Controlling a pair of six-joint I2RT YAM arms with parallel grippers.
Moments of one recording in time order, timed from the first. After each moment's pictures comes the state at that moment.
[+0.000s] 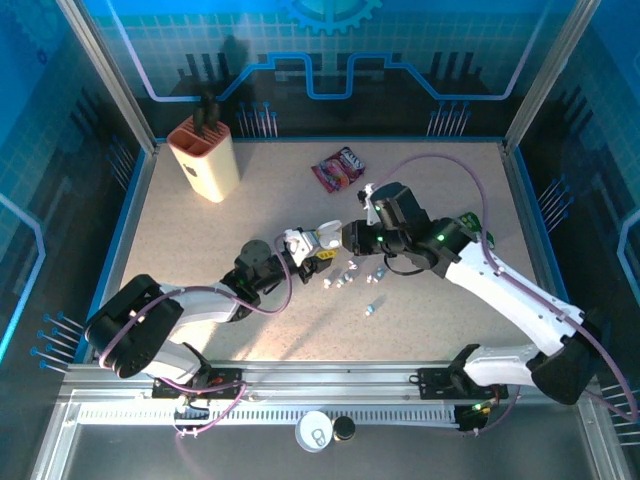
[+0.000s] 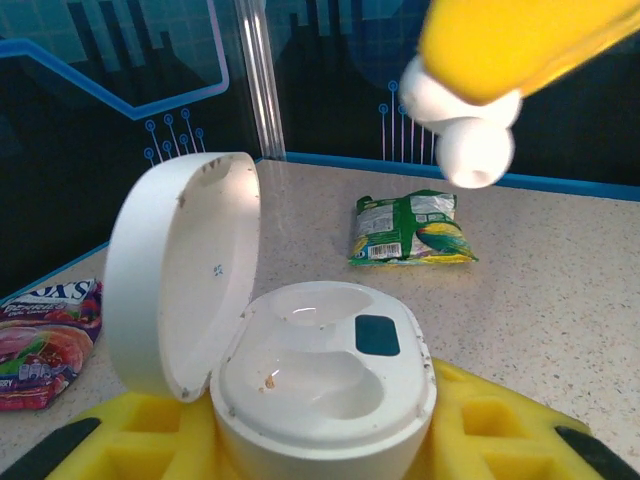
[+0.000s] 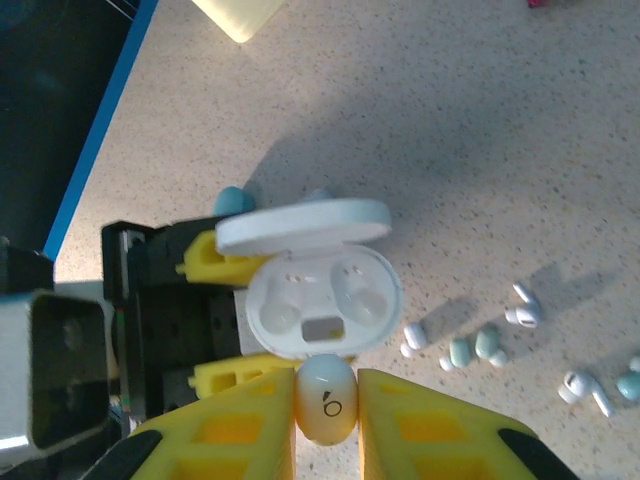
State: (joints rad) left arm -0.64 1.45 0.44 0.96 0.32 0.12; right arm 0.73 1.27 1.23 -0.69 -0.09 0.58
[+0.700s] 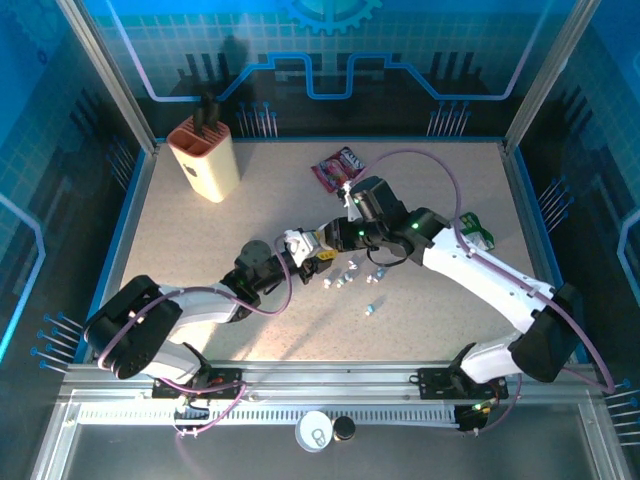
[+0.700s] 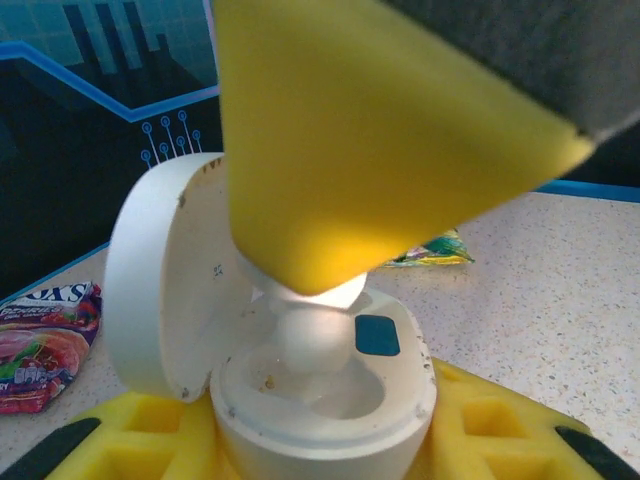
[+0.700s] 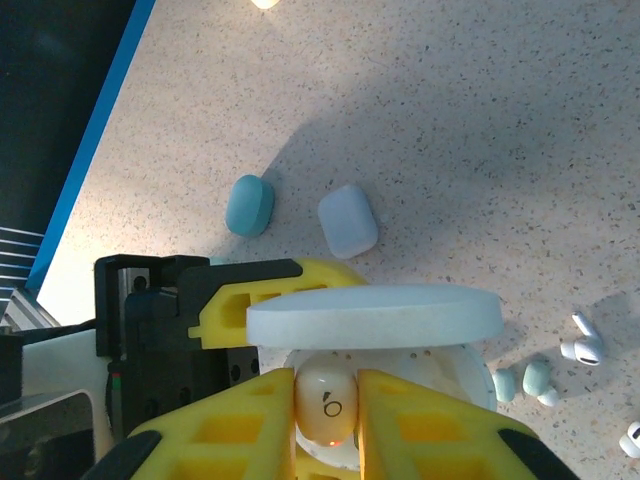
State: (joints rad) left arm -0.65 1.44 0.44 0.96 0.32 0.12; right arm 0.75 1.41 1.28 -0.65 -0.15 0.56
